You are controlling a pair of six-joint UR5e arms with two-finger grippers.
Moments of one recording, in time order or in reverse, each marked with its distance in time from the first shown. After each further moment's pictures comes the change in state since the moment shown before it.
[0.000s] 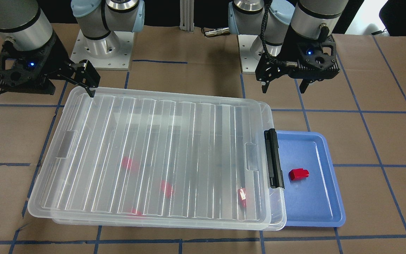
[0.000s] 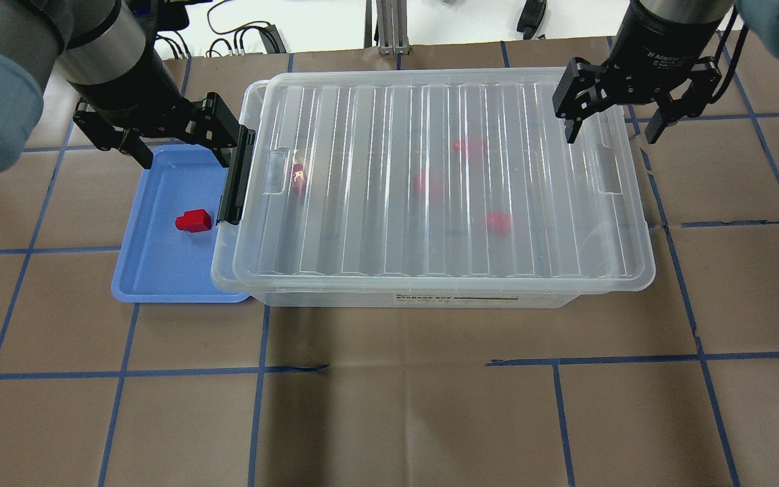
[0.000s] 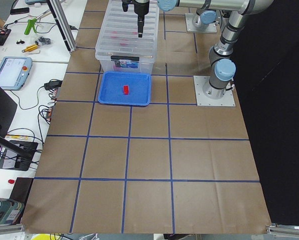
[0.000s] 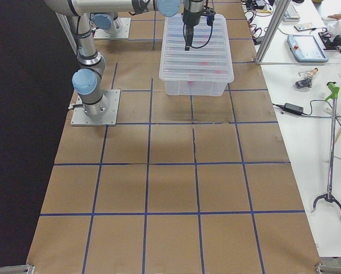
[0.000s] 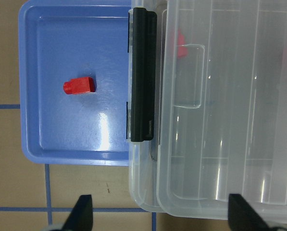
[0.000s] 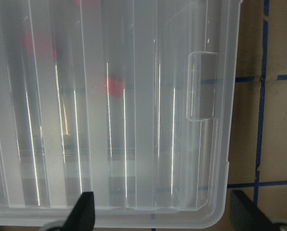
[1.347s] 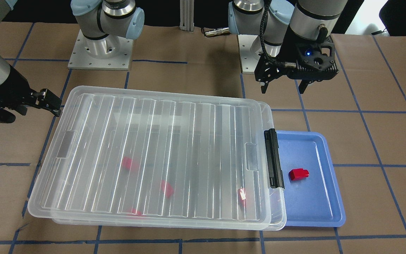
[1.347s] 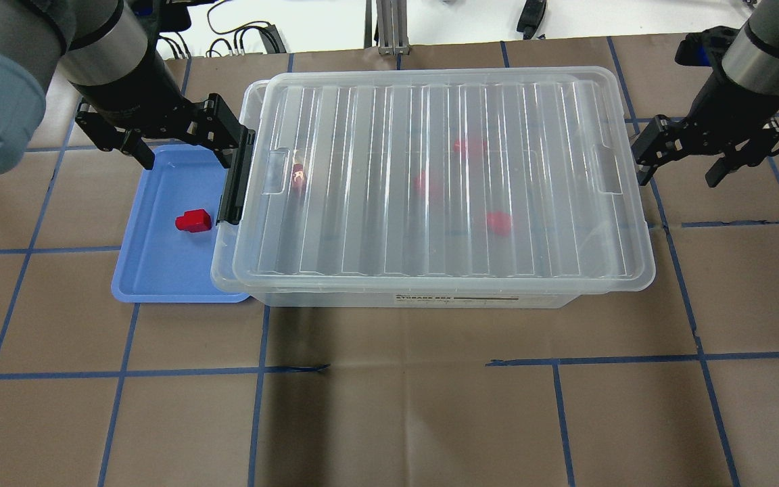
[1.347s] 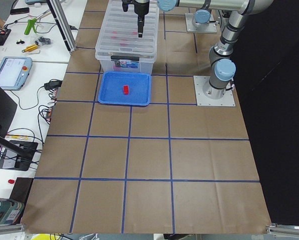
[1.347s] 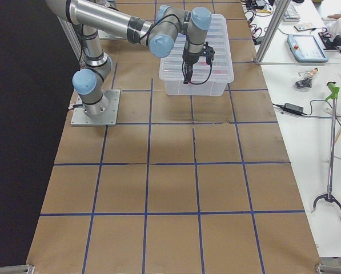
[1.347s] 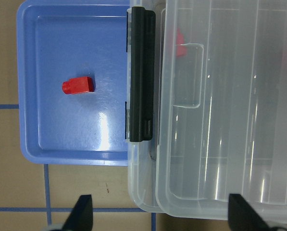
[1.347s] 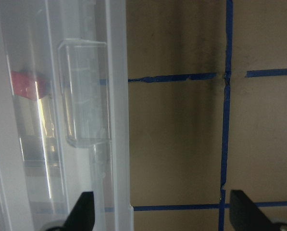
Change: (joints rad) left arm -0.002 -0.002 -0.002 0.001 -0.001 0.000; right arm -0.251 0.003 0.256 -0.205 0.011 -0.253
